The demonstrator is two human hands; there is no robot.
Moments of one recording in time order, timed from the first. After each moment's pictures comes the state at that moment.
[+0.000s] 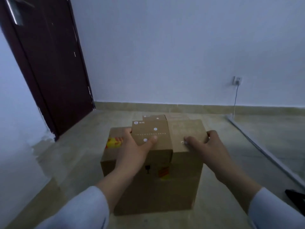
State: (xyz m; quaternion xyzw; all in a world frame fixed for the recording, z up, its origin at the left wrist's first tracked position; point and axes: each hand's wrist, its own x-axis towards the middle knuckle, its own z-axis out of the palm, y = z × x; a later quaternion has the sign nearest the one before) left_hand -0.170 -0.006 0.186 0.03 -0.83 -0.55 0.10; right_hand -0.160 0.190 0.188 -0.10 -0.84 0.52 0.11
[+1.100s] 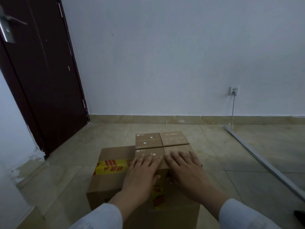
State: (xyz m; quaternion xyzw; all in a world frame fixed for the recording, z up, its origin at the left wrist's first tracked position) left_hand -0.248 0.020 0.148 -0.20 -0.97 -0.09 0.08; right_hand -0.252 0.193 0.131 0.11 -0.98 -0.04 0.14
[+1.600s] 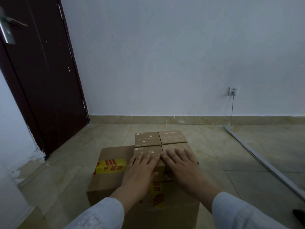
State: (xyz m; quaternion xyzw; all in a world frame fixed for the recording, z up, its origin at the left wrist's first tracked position) left_hand -0.254 0.021 0.150 -0.19 -0.98 -0.07 0.07; right_hand -0.264 0.193 0.127 0.16 -0.96 -0.07 0.20
